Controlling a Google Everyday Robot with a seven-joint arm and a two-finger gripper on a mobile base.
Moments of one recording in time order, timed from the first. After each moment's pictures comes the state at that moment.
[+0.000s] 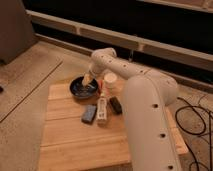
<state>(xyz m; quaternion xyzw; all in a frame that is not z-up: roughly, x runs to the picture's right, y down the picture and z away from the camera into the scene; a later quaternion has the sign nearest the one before) -0.089 -0.046 0.947 -0.29 -0.06 0.45 0.84</state>
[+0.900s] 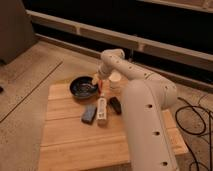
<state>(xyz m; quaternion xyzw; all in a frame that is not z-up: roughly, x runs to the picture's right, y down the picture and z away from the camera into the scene) -0.033 -0.052 0.978 -0.28 -0.02 0.50 0.82</state>
